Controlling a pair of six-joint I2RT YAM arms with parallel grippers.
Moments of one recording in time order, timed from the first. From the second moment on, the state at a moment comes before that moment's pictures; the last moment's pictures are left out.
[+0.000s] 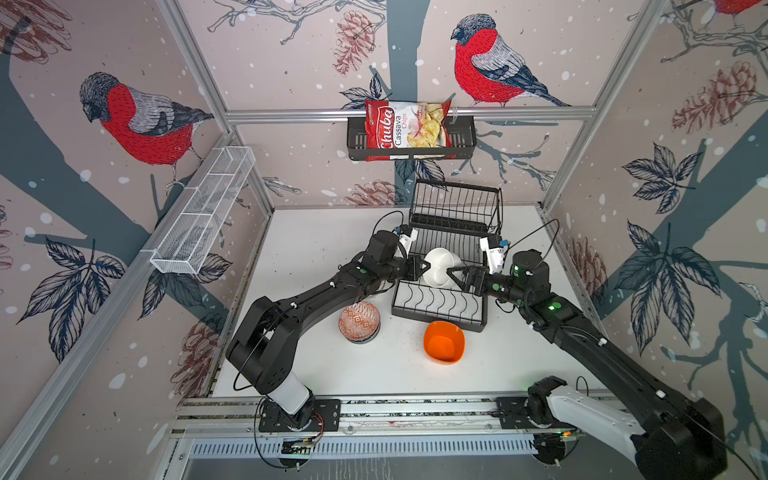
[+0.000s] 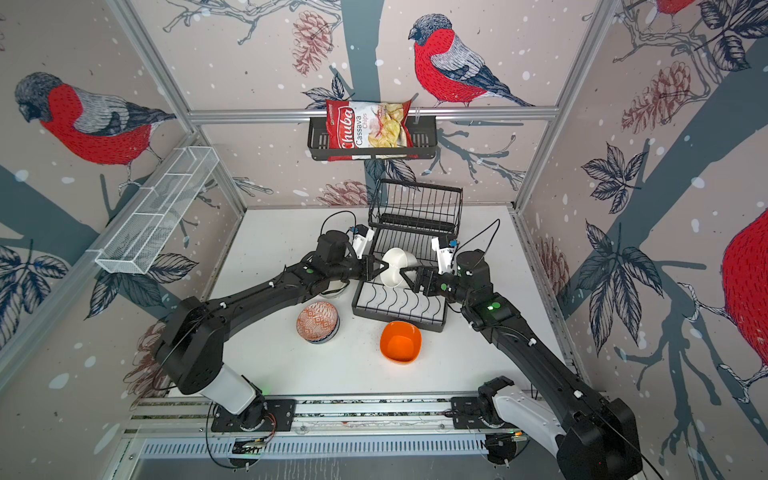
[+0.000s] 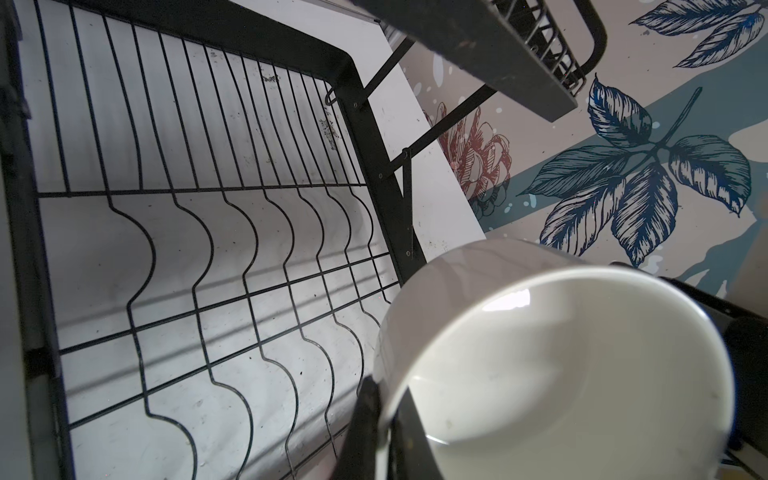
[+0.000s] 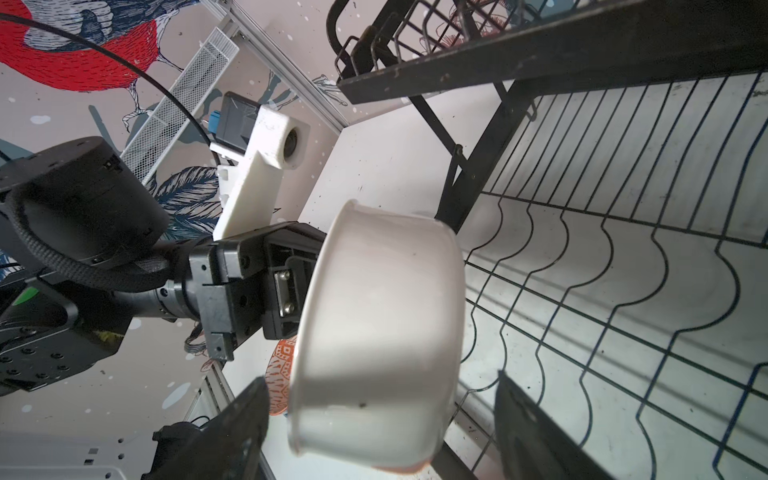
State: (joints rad) left arm -0.65 1.60 1.09 0.01 0.45 -0.57; right arm 0.46 1.00 0.72 -0.11 -0.45 0.53
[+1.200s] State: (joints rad) left arm -0.65 1.62 1.07 0.06 0.47 -0.57; right arm 0.49 1.05 0.73 -0.07 -0.41 0.56
